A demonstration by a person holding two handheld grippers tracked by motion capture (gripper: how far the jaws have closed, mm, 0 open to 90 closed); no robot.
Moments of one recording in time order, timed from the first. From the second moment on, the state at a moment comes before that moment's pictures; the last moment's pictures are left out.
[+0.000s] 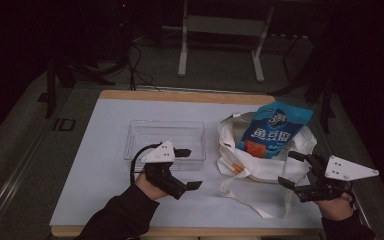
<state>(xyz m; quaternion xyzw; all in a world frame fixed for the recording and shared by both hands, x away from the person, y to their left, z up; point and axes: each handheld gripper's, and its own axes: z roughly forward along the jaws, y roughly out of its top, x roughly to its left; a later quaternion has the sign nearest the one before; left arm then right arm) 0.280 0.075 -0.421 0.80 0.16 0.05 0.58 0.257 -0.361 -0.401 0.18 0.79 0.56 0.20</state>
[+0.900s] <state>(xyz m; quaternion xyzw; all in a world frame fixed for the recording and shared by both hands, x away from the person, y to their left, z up) 0.340 -0.009 -0.400 0.81 0.13 0.06 0.57 0.282 -0.399 -0.395 0.22 0.78 0.54 0.22</state>
